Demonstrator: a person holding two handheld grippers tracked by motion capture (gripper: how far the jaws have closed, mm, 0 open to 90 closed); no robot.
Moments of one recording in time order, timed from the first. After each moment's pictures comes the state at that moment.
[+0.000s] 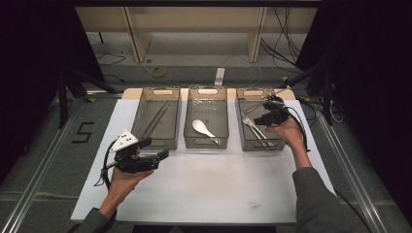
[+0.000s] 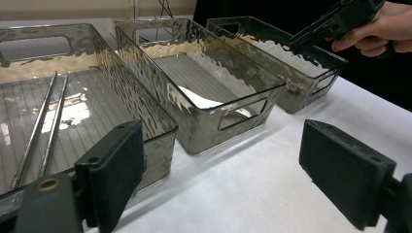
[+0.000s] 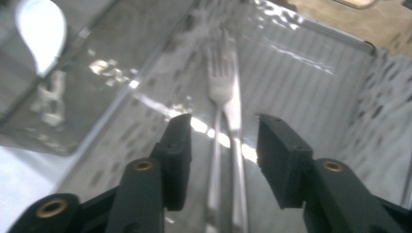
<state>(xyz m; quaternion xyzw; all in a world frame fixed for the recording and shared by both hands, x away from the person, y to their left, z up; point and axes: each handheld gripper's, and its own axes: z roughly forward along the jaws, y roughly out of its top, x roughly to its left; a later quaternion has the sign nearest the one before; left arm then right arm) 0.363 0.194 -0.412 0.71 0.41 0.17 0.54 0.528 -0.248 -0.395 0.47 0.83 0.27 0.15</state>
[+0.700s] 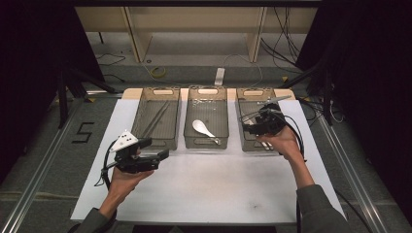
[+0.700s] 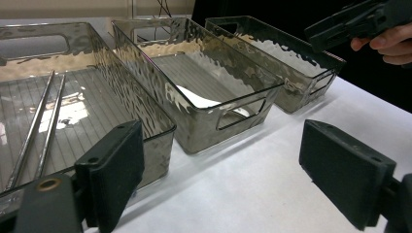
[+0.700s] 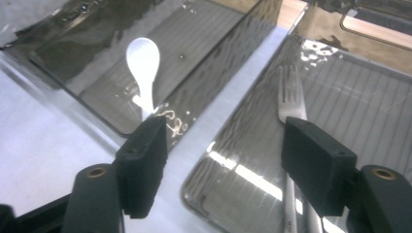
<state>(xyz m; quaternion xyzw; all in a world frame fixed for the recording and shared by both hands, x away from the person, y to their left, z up) 0.364 0.194 -0.412 0.71 0.41 0.17 0.54 0.477 -0.223 -0.379 0.43 0.82 0.35 0.15</state>
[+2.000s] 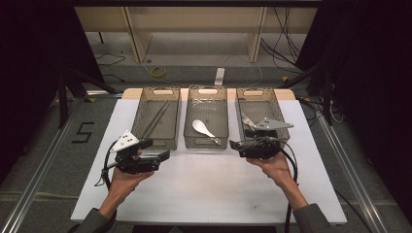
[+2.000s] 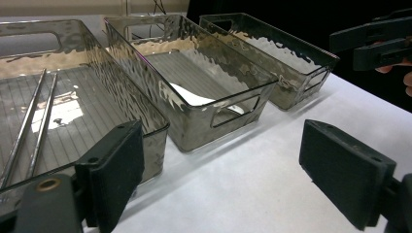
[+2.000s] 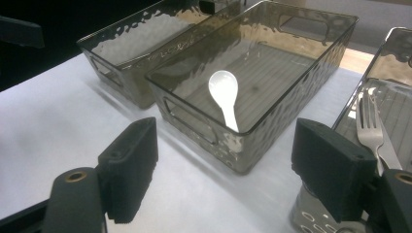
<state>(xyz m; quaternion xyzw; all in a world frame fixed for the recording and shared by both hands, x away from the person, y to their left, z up) 0.362 0.193 -0.413 0.72 0.40 0.16 0.54 0.403 -0.200 -0.394 0.38 0.78 0.47 0.16</state>
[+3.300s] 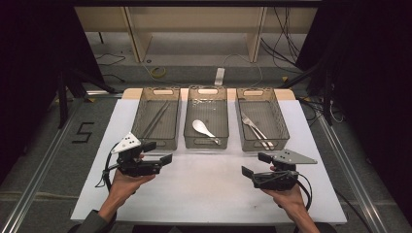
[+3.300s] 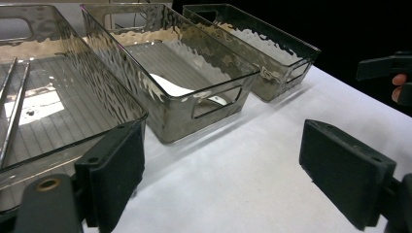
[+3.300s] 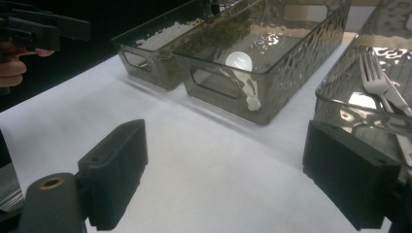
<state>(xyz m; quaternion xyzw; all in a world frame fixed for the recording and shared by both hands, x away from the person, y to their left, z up) 0.357 0.189 -0.413 0.73 0.39 0.13 0.54 0.330 -0.236 -0.425 0.39 0.75 0.52 0.15</state>
